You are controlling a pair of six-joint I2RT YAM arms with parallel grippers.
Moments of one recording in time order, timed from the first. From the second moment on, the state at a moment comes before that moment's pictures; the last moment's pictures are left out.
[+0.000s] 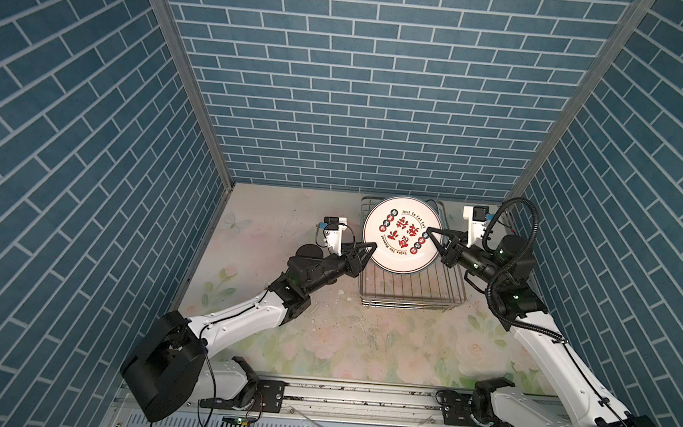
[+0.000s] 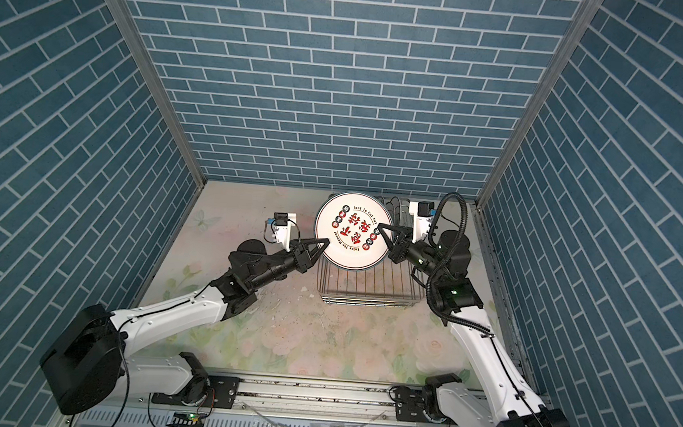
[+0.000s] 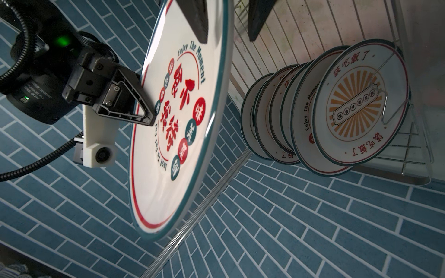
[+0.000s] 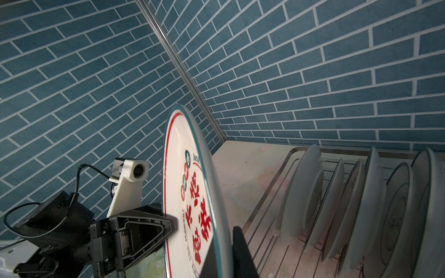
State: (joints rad) left arm -0.69 1.29 0.67 0.62 0.23 -0.74; right arm 0.30 1.02 0.81 0.17 -0.62 0.46
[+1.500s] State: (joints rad) left arm -0.70 1.30 0.70 0.61 0.24 -0.81; right arm 0.32 1.05 0.81 0.16 -0.61 0.44
